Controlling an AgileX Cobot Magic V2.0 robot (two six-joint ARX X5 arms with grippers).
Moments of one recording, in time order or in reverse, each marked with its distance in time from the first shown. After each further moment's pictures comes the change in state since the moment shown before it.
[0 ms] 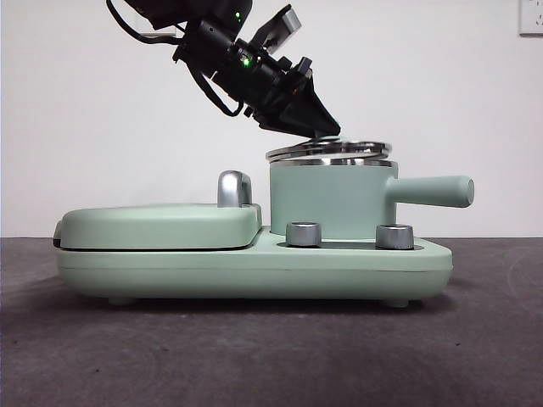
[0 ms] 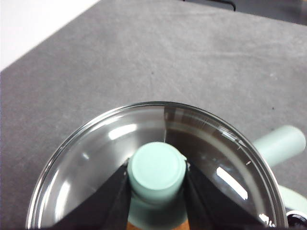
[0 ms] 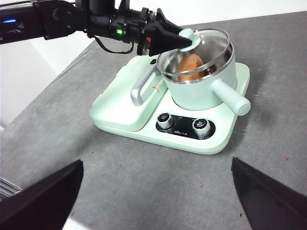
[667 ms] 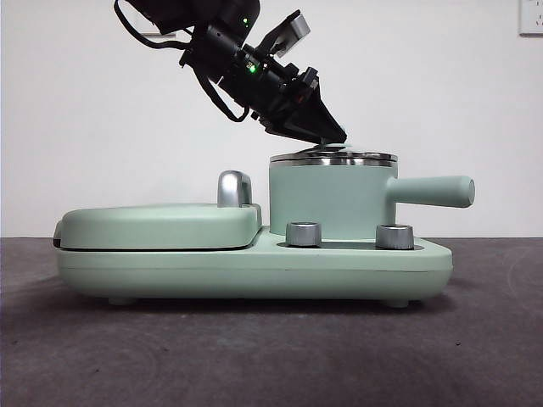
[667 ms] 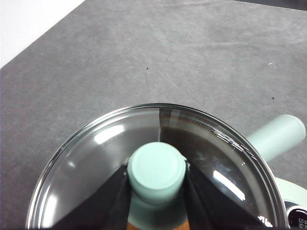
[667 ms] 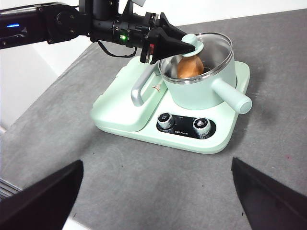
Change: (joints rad) left arm -0.019 0.013 0.000 -0.003 -0.010 0.051; right arm 0.000 0.000 0.000 0.000 0.002 0.015
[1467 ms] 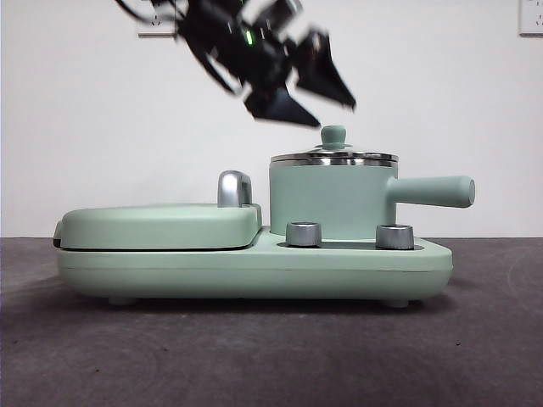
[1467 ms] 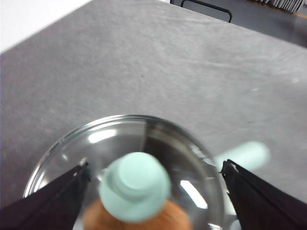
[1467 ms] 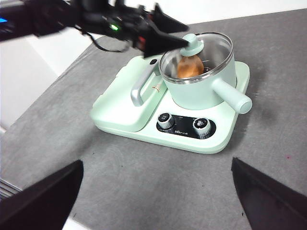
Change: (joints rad) left arm -0.001 -0.075 0.026 -0.100 0.004 -0.177; right arm 0.000 0.000 0.000 0.000 0.000 0.000
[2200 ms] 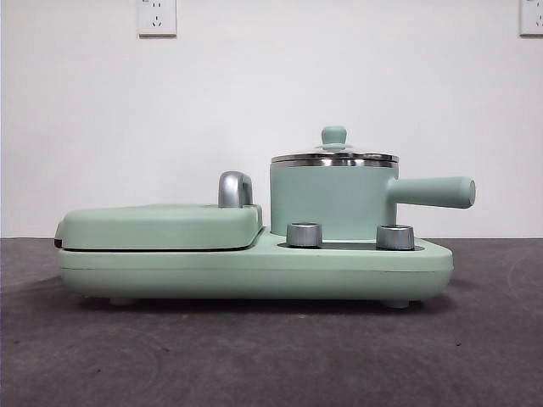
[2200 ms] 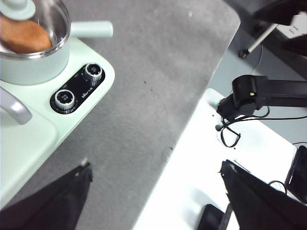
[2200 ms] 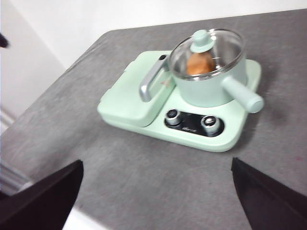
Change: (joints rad) left arm -0.009 -0.714 0.030 -1.062 0.013 -0.061; right arm 0.001 0.011 0.000 0.000 -0.052 -0.030
